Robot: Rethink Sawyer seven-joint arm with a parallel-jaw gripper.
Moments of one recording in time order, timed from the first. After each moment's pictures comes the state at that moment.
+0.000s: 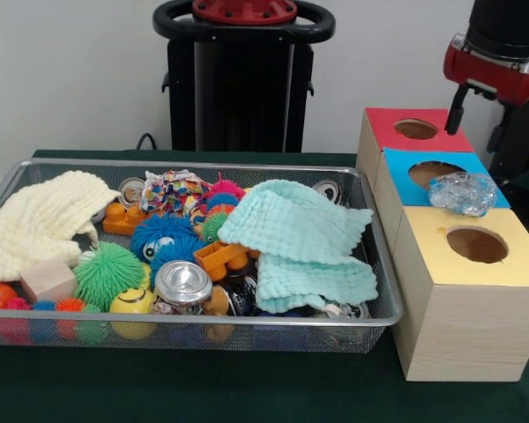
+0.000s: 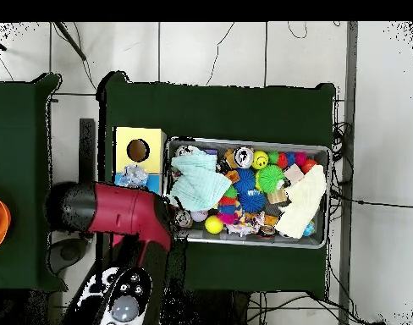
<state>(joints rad) 0.34 -0.61 -0.33 1.60 0.38 0.75 2.32</state>
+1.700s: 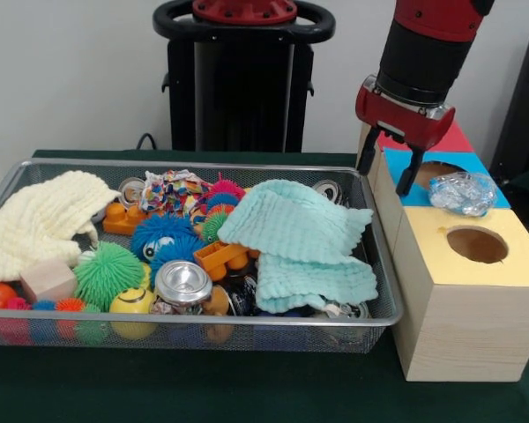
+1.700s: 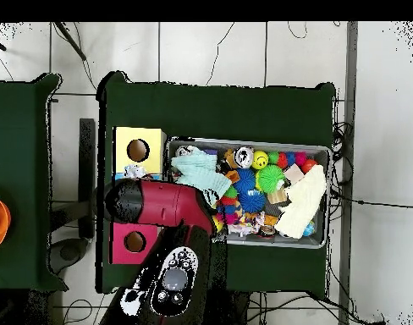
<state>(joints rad) 0.20 -0.57 -0.30 1.61 0.19 0.60 2.32</state>
